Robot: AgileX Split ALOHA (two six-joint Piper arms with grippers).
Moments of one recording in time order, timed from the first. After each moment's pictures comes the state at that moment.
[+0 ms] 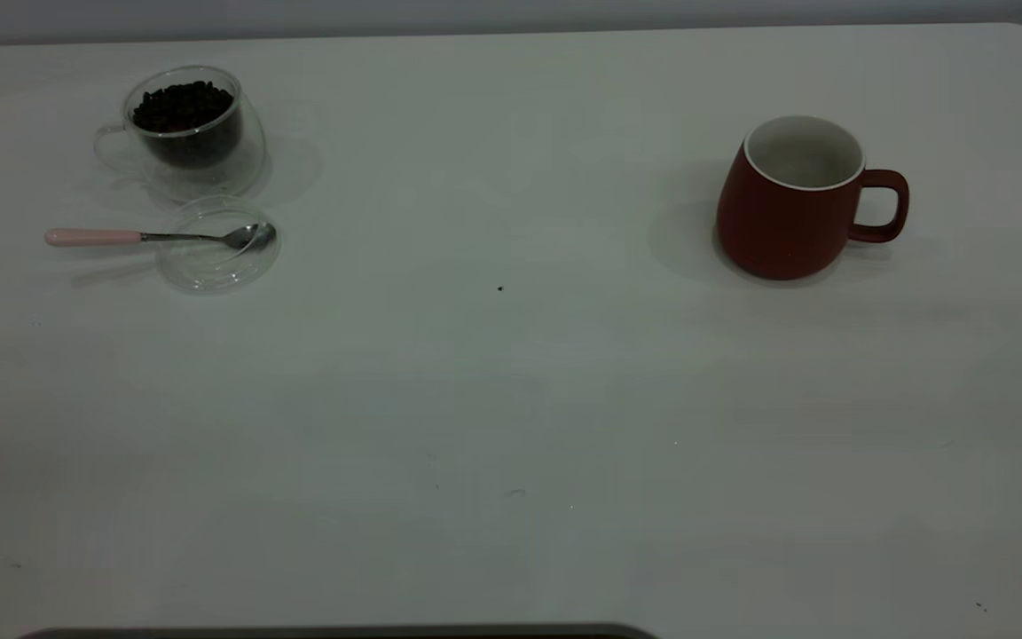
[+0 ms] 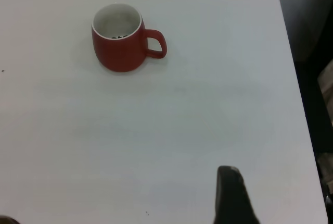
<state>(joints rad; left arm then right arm) -0.04 -0.02 -0.49 0.01 1.13 -0.02 0.08 0.03 -0.47 -0.04 1.12 0.05</state>
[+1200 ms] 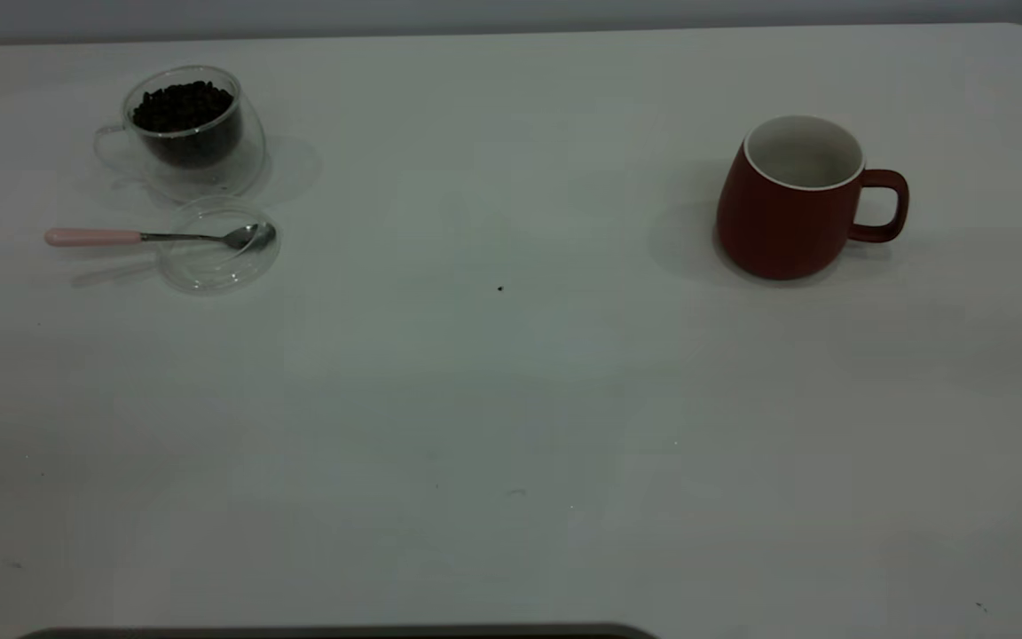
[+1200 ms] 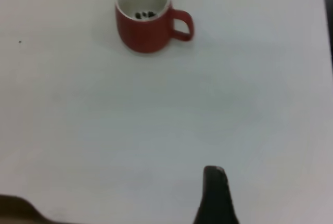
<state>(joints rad) -0.04 -0.02 -0.49 0.01 1.13 -0.02 0.08 0.40 -0.48 0.05 0.89 -0.06</state>
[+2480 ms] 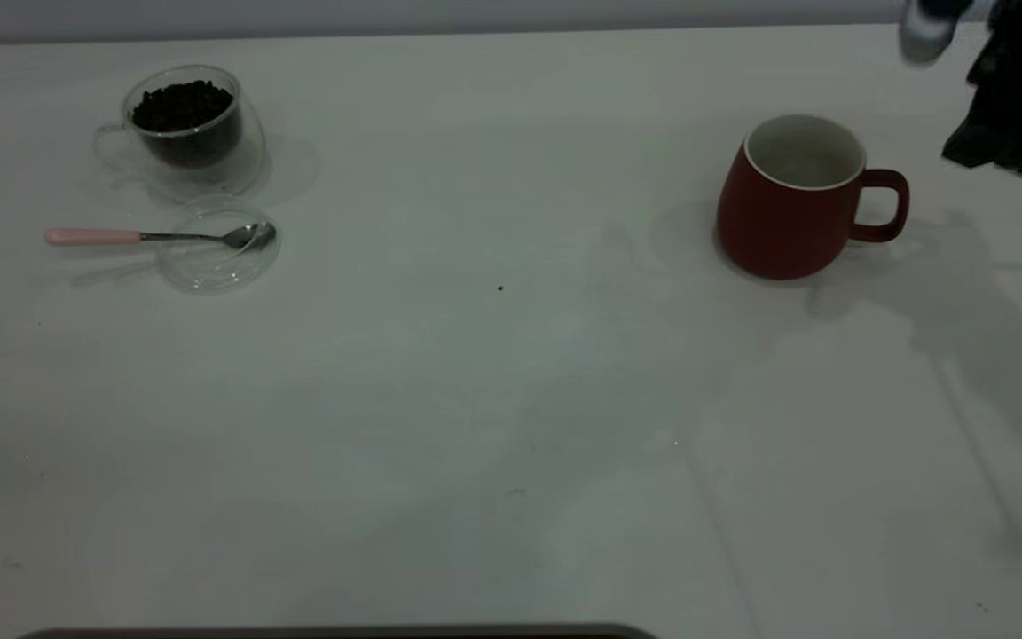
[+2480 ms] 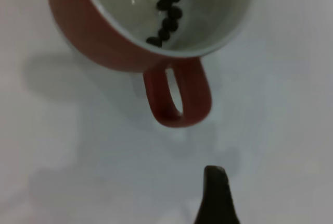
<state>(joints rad) -0.04 -0.02 -0.49 0.01 1.13 -0.02 0.06 2.05 -0.99 0.19 0.02 -1.29</state>
